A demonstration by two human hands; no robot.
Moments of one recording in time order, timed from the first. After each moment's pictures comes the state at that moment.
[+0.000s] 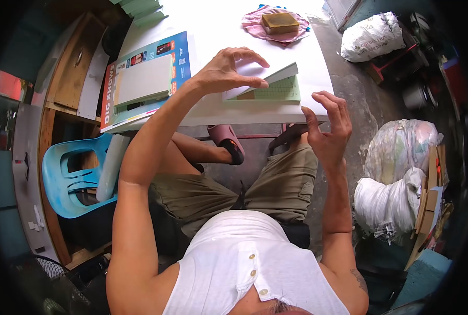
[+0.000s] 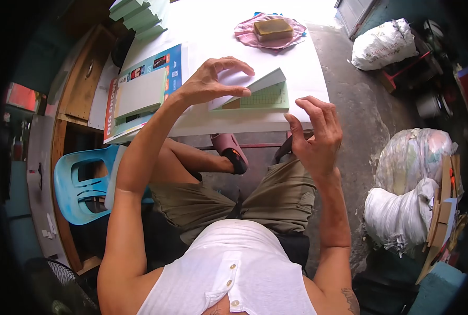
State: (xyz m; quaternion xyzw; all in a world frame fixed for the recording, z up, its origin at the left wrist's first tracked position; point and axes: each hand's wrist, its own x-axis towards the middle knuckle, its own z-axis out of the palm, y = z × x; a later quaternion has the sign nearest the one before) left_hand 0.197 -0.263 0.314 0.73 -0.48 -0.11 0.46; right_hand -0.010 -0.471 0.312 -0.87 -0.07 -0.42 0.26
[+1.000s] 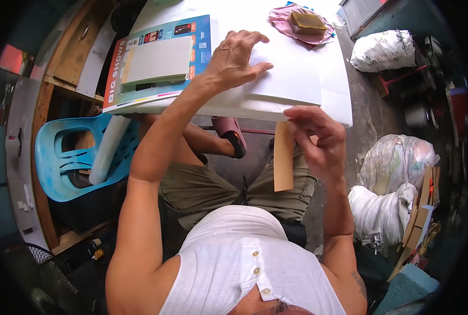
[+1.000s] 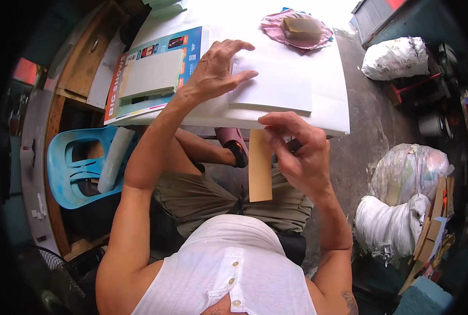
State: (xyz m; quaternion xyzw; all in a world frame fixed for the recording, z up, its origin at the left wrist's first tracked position) left_hand 0.187 -0.238 0.308 0.86 -0.38 0.10 0.34; right_hand -0.009 -0.412 0.343 -0.84 -0.06 -0.09 0.53
